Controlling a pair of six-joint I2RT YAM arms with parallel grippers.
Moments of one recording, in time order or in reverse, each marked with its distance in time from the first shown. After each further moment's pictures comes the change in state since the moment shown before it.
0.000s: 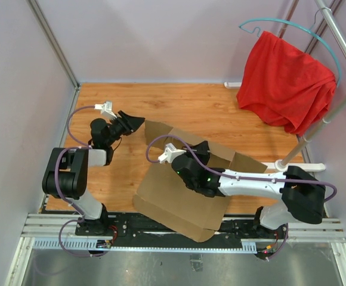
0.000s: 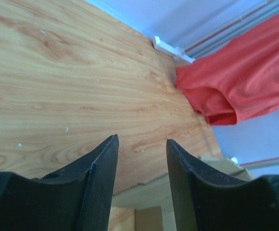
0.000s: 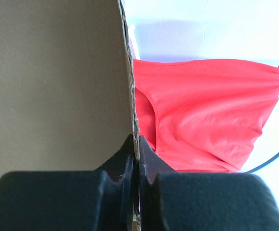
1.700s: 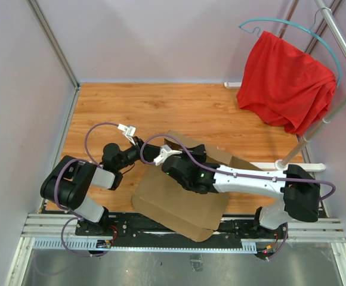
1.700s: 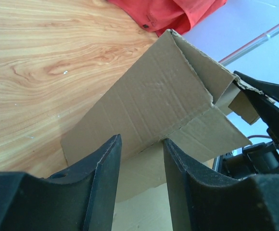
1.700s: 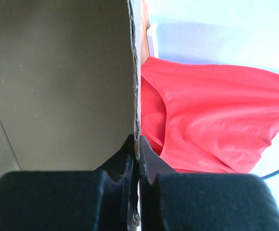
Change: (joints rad) left arm -0.264 -0.077 -0.328 0.316 0.140 0.071; right arm 0.045 0.045 0.201 -0.477 -0.066 0.272
